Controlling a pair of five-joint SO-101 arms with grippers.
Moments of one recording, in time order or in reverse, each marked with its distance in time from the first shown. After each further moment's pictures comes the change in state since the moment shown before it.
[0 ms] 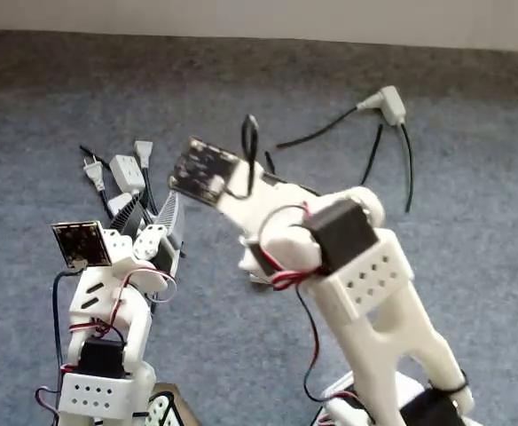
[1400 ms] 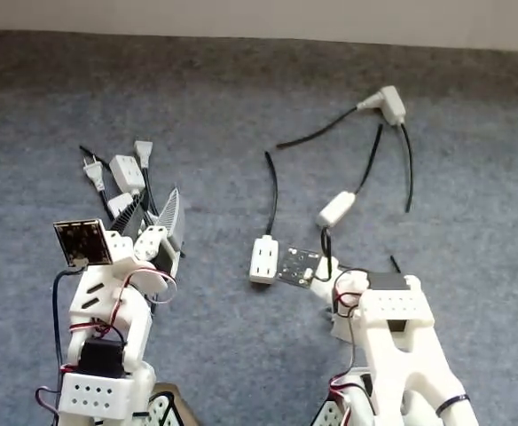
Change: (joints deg) left arm 0.0 0.0 0.0 1.5 0.0; right arm 31.6 -8.9 70.4 -44.4 33.8
